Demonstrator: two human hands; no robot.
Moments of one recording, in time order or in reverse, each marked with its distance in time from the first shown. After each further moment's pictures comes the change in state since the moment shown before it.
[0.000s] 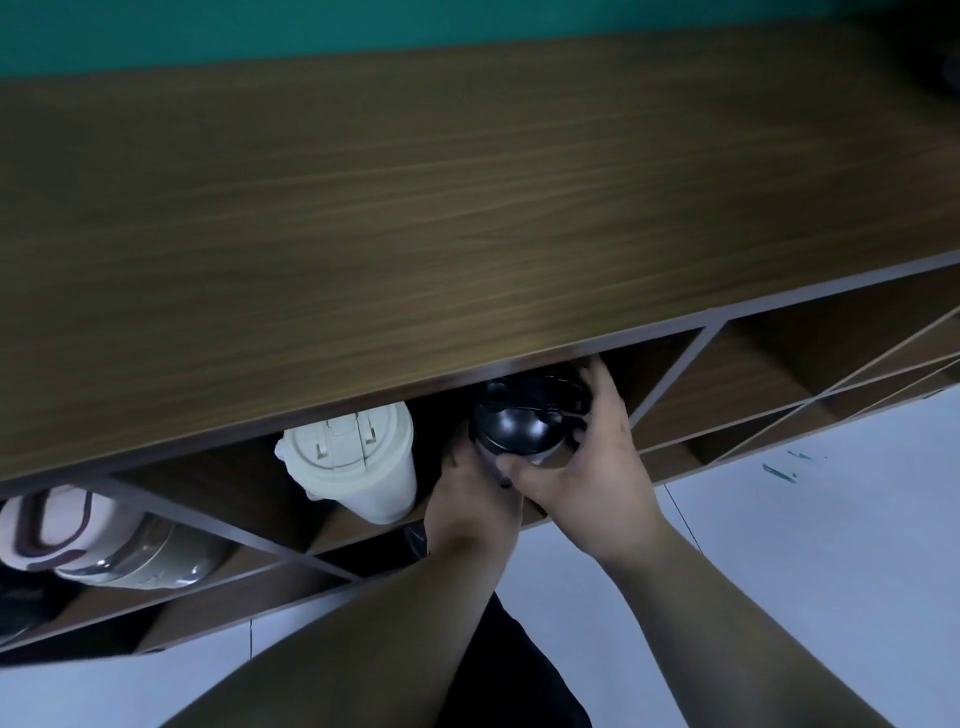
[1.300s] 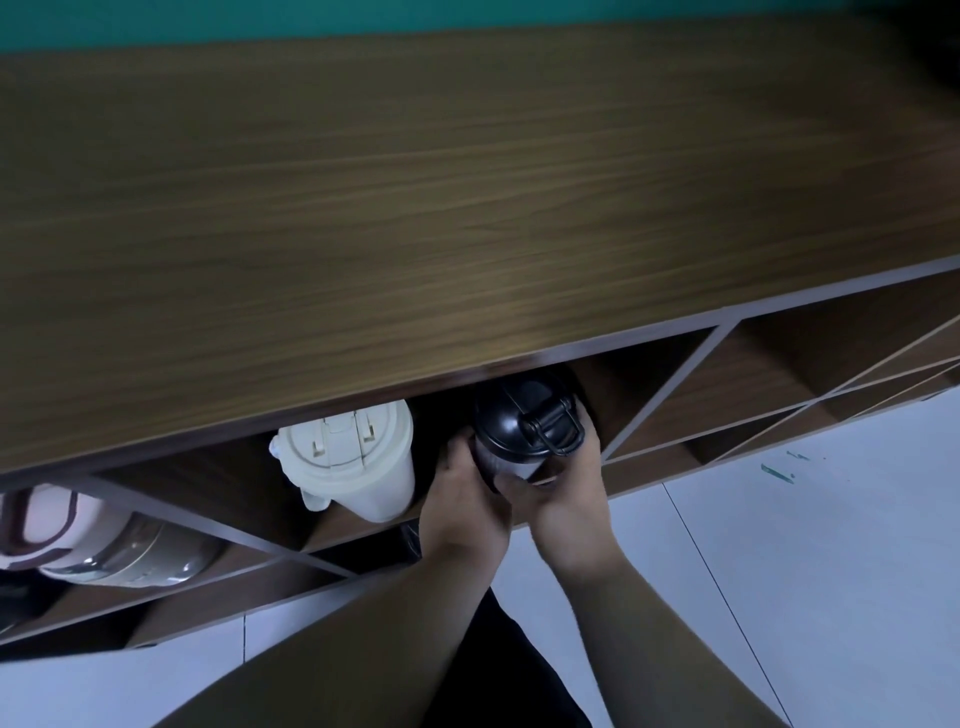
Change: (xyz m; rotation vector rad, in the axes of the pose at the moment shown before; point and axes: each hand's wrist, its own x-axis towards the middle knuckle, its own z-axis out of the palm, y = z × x) left_hand 0.002 -0.015 0.003 -0.032 0.020 0.033; right_hand -0.005 0.041 0.041 0.305 0.059 0.093
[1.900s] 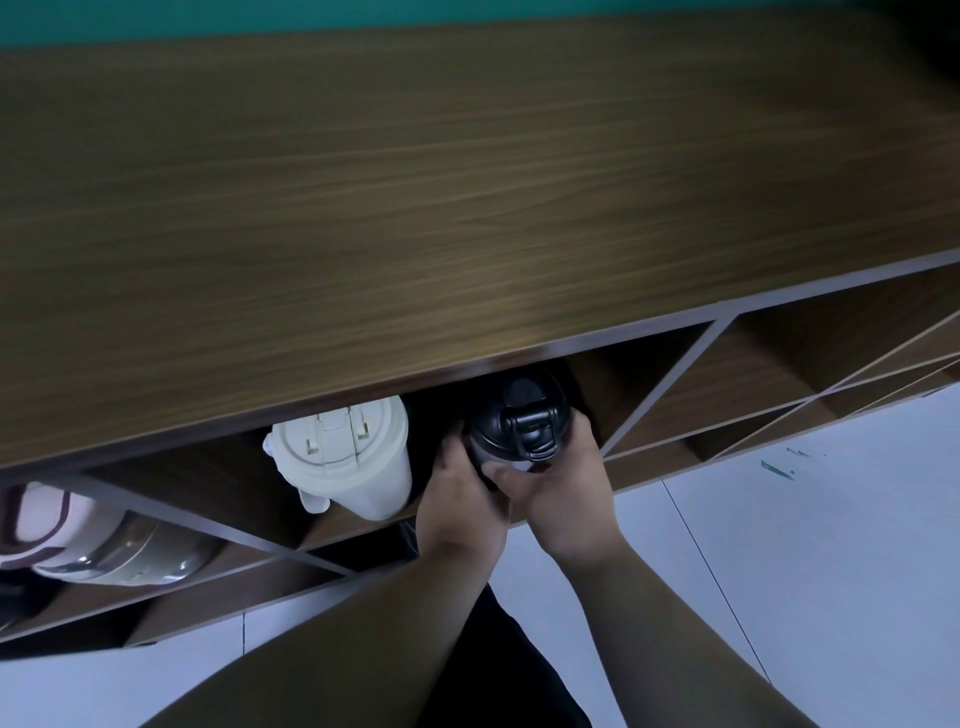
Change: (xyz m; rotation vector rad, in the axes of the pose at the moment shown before) left_hand -0.004 0.007 -0.002 -0.121 0.023 -0.054; right_hand 0.010 0.006 -0.003 -0.090 0.012 0.092
